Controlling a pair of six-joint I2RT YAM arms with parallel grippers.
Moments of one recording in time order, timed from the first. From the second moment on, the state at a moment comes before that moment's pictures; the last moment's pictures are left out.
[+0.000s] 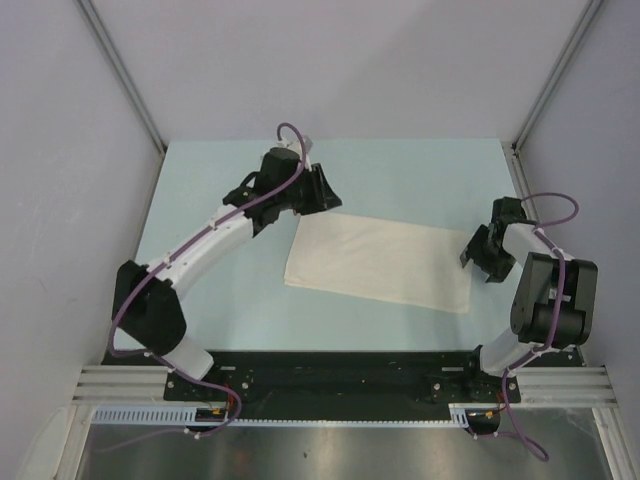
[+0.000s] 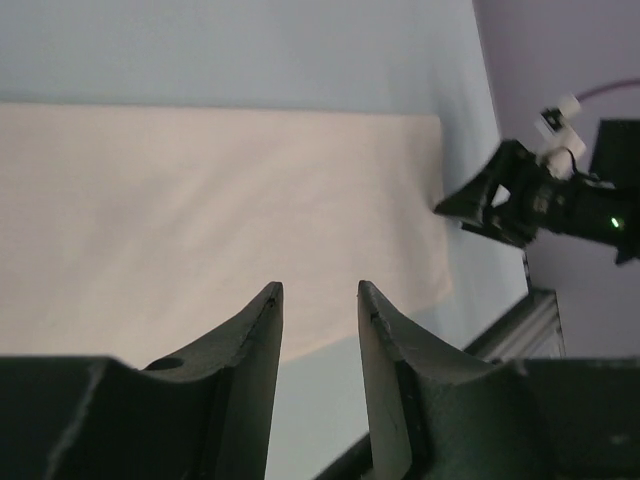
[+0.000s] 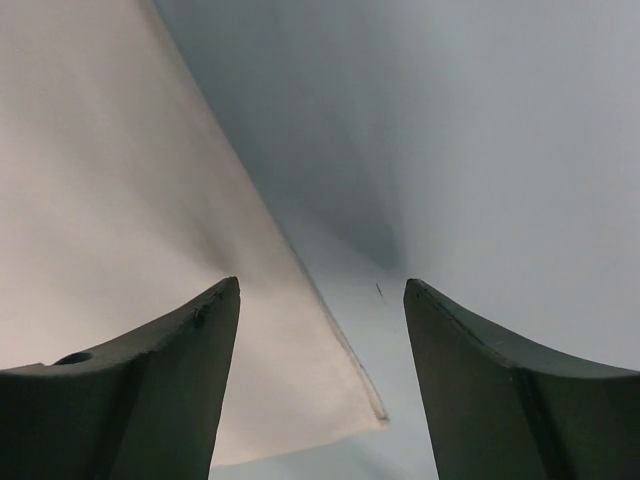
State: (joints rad) left arm -0.54 1.60 1.38 -0.35 0.17 -0.65; right arm -0.19 1.59 0.95 -0.60 0.08 0.43
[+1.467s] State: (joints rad) left arm -0.57 1.50 1.02 -0.30 0.19 -0.63; right arm 0.02 1.44 0.99 -0.64 0.30 0.40
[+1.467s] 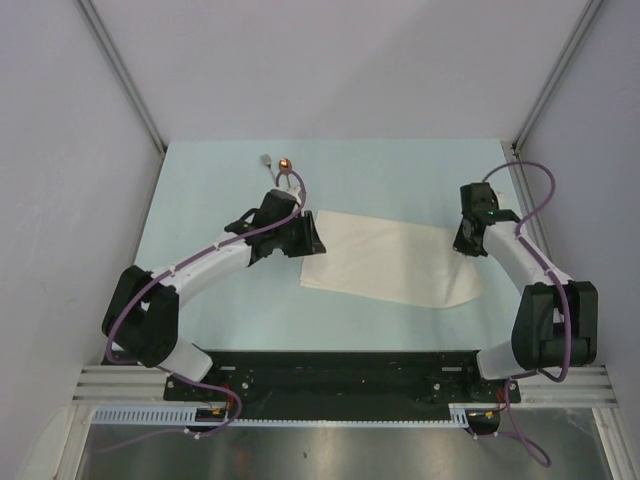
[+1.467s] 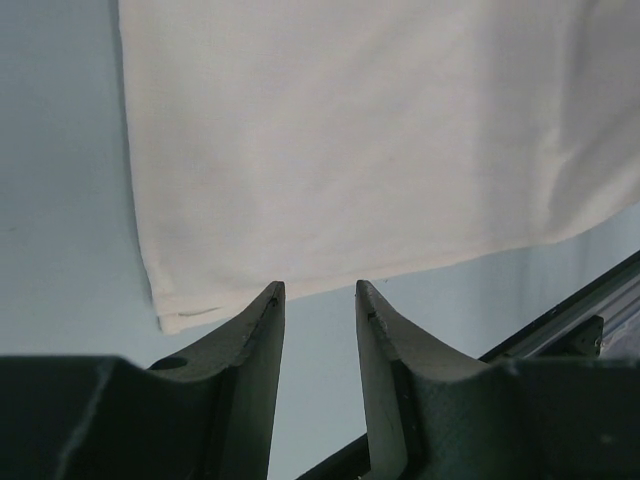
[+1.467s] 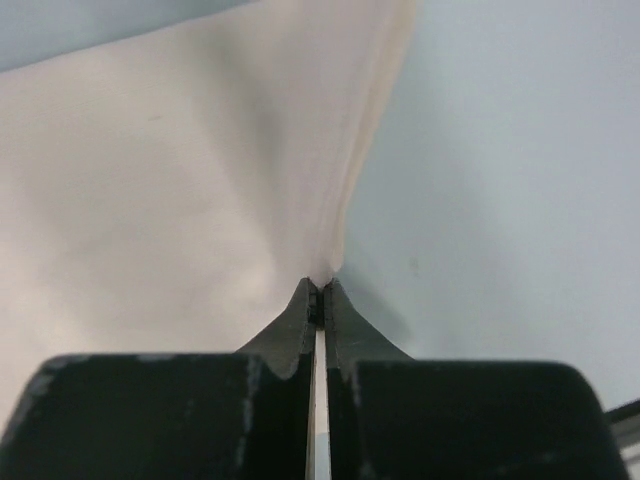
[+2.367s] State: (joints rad) left arm -0.49 1.40 0.89 -0.30 0.17 -0.63; right arm 0.64 1.94 1.44 -0.55 0.04 0.67
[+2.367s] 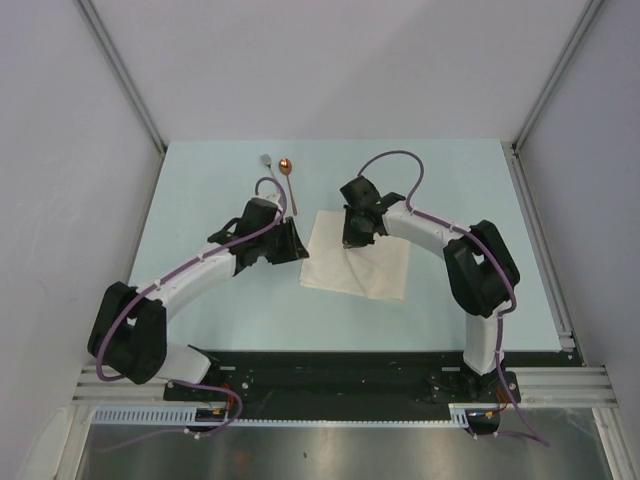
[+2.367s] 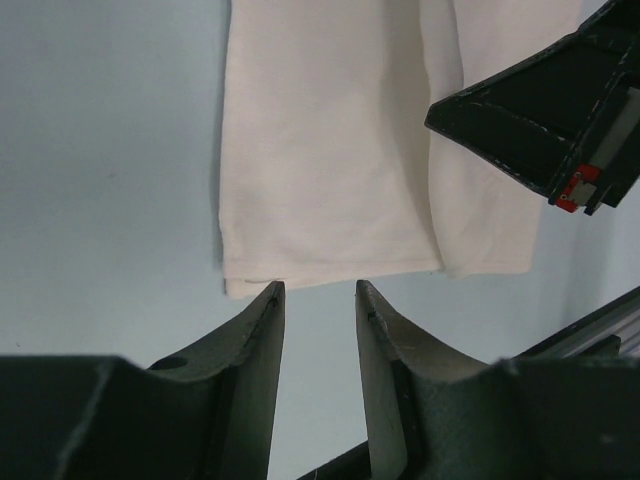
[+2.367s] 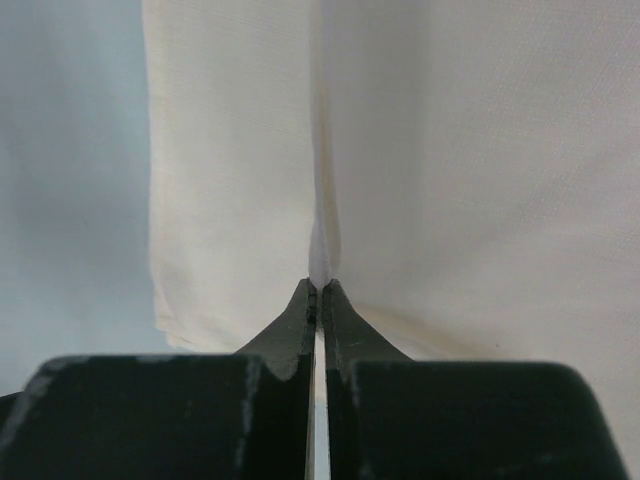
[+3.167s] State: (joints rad) left arm -0.48 1.42 0.82 -0.24 0.16 -0.66; right arm 0.67 2.03 1.56 -0.48 -0.06 0.76
